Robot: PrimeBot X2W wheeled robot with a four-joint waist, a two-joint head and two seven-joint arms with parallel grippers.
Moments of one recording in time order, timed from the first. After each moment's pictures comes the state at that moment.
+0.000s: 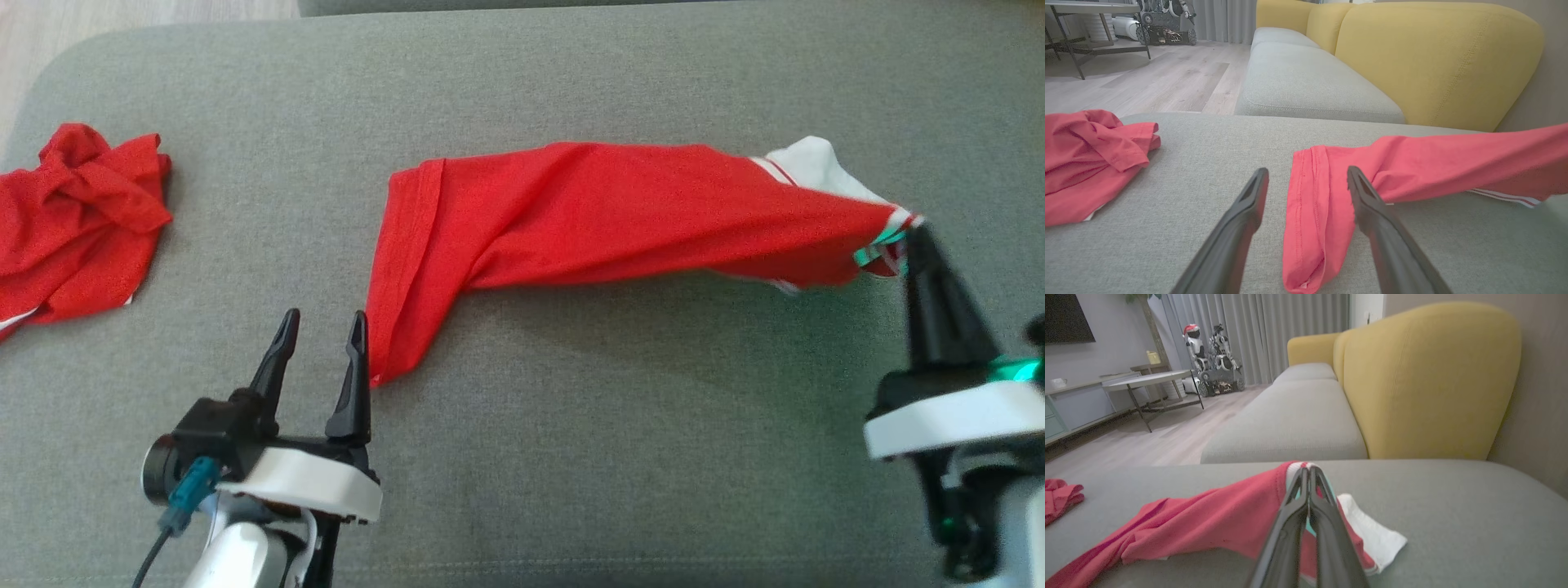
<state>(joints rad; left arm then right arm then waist) -0.05 0.22 -0.38 0.02 -0.36 0.18 -0.24 -0.01 -0.04 -0.06 -0.22 0.16 0.13 0.12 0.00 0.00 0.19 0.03</state>
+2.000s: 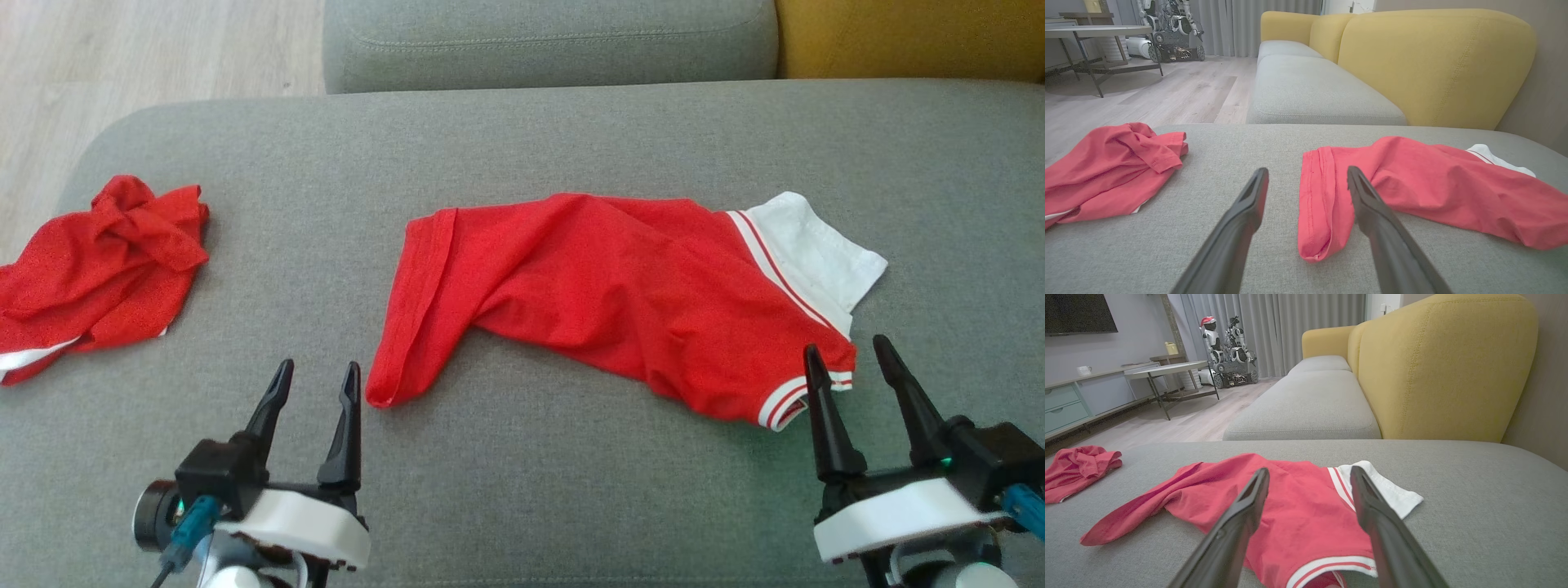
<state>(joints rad) 0.04 0.24 -0.38 0.03 -0.34 0.18 -0.22 0.16 -0.04 0.02 -0.15 0.12 0.13 0.01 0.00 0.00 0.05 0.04</state>
